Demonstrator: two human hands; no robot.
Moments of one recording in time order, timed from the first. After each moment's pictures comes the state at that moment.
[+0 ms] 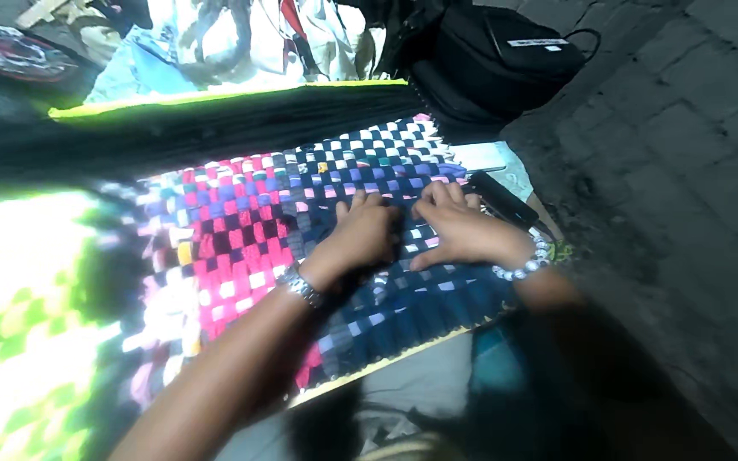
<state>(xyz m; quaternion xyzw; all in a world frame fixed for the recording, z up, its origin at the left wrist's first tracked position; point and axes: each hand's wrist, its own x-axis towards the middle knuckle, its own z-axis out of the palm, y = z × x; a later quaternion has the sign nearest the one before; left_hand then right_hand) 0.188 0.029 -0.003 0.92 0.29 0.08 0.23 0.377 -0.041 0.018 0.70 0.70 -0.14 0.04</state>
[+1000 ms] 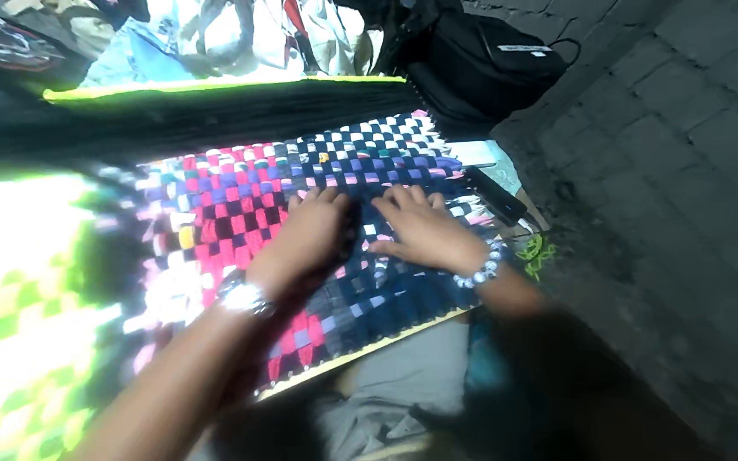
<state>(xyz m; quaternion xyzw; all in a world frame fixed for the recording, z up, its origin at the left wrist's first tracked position) 0.128 0.044 -0.016 0.93 0.31 0.13 0.16 0.318 -0.046 0.009 0.67 0.74 -0.06 0.00</state>
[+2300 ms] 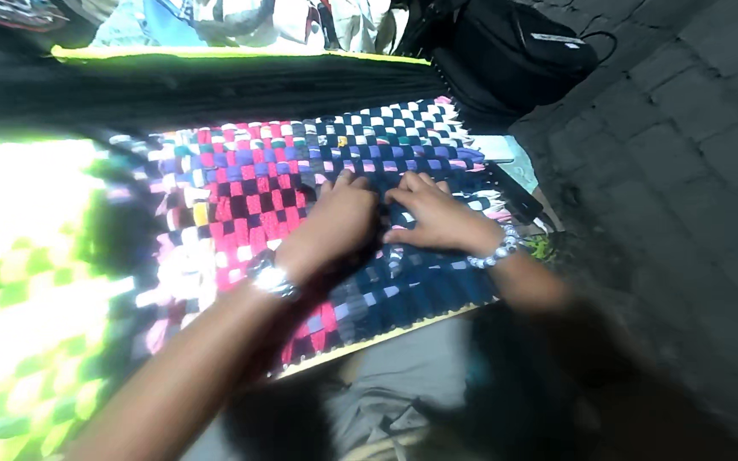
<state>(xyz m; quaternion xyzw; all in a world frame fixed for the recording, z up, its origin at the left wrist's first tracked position) 0.138 0.037 -0.008 0.93 0.29 0.10 0.18 0.328 -0.024 0.007 0.63 0.76 -0.15 -0.02</state>
